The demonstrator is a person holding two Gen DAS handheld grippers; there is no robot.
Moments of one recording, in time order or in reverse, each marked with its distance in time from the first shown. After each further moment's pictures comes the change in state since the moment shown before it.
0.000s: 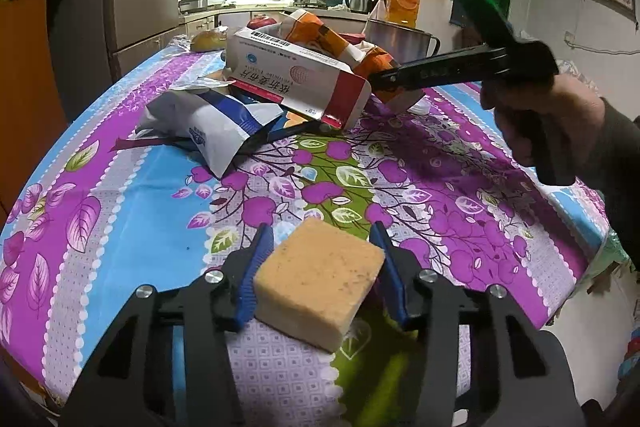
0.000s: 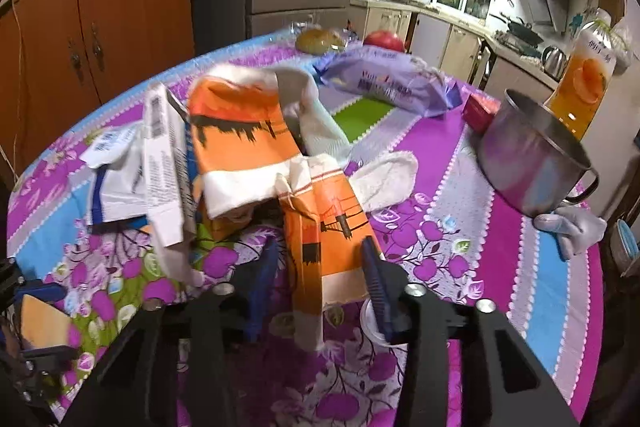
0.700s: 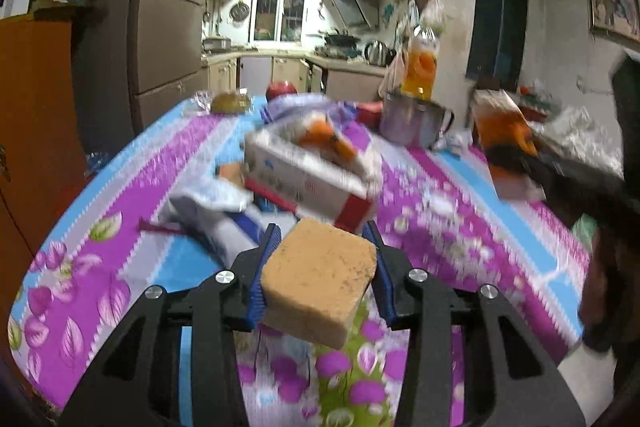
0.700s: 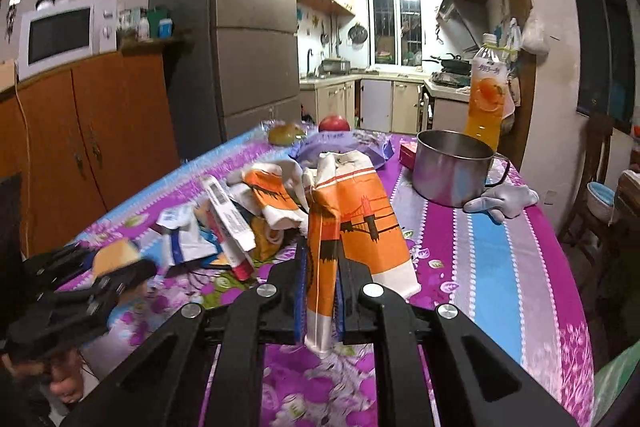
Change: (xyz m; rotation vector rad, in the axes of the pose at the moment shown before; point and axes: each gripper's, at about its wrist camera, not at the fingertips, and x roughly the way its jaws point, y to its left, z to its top) left arm -0.021 -0.004 0.067 -0.060 -0.201 0.061; right arm -0.155 0.027 -0.070 0.237 -0.351 -0.084
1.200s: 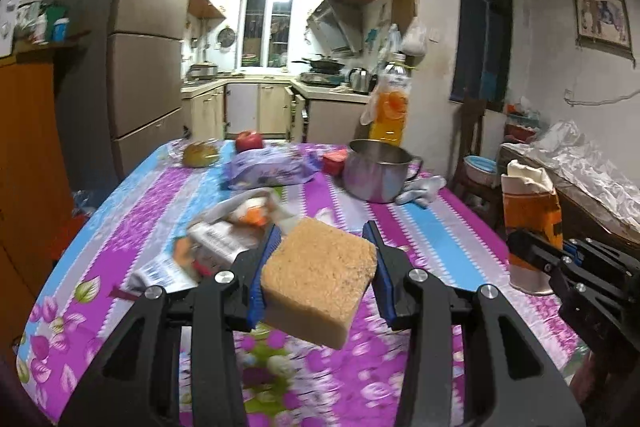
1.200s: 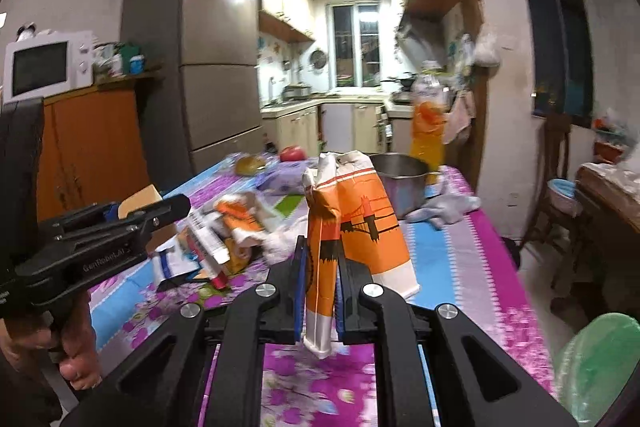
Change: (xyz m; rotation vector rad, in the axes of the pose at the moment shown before) left arm -0.005 -0.069 0.063 0.037 -0.069 -0.047; right arm -0.085 -0.023 0.005 0.064 -0.098 -0.152
